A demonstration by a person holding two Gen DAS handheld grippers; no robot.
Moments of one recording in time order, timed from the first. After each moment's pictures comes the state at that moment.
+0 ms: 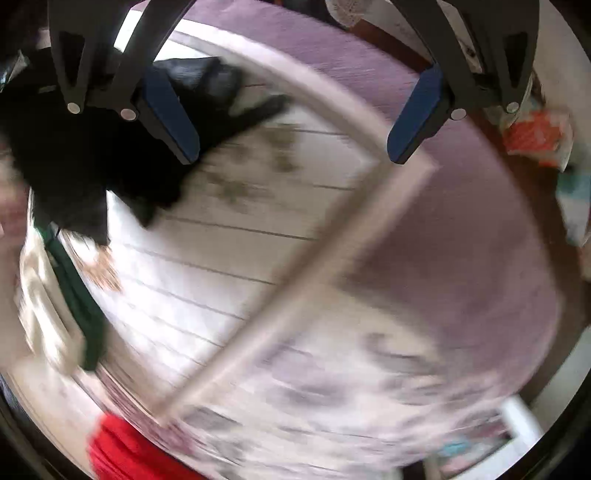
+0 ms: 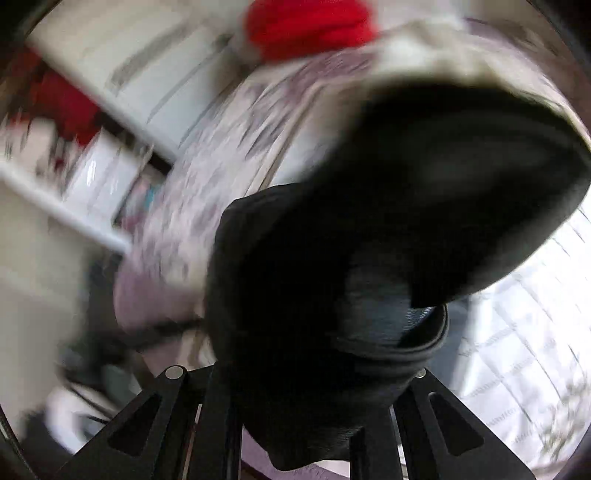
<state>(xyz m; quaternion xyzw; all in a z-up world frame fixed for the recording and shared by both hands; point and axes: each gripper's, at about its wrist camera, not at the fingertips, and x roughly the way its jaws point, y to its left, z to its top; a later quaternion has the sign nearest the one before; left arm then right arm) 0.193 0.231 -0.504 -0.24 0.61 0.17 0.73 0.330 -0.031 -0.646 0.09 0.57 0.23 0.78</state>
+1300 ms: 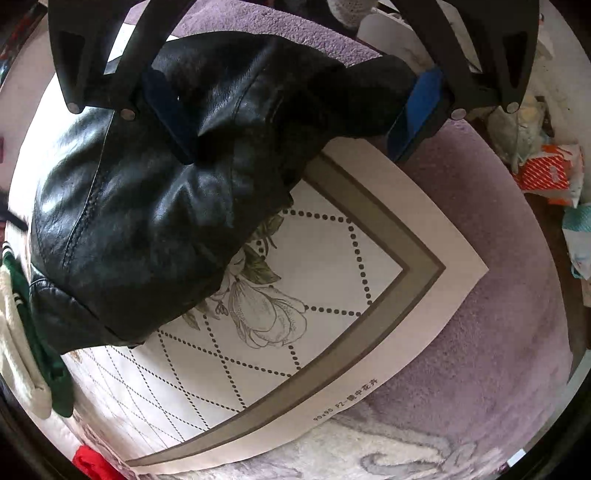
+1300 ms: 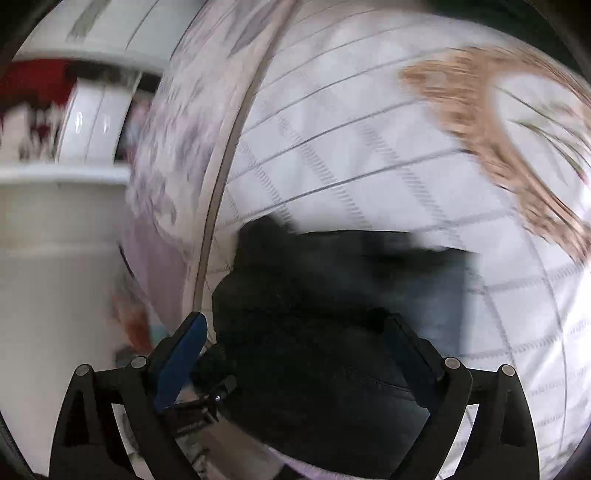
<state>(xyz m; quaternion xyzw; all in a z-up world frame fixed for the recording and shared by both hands) 0.161 0.172 -0.606 -0.25 0.67 0.16 0.68 0.471 -0.079 -0.743 0.17 0.71 0.24 0.64</state>
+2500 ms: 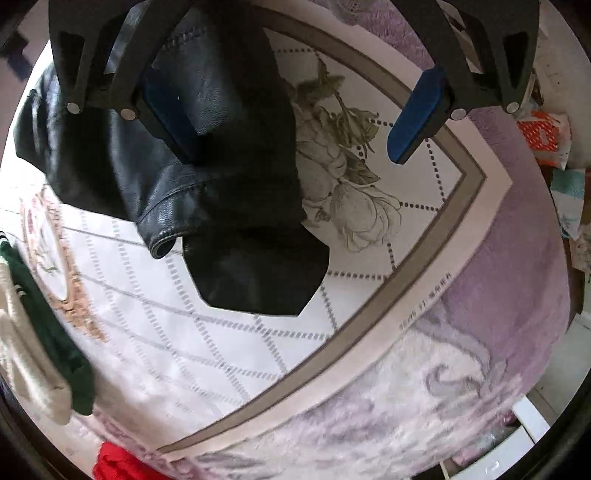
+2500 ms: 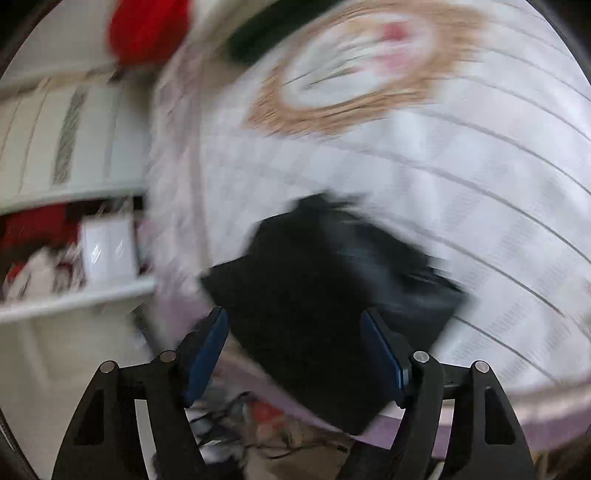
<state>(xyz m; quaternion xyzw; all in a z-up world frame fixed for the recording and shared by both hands) 0.232 0.129 -0.595 -0.19 0.63 0.18 0.73 0.380 -0.146 -0.723 0.37 0.67 0.18 0.62</state>
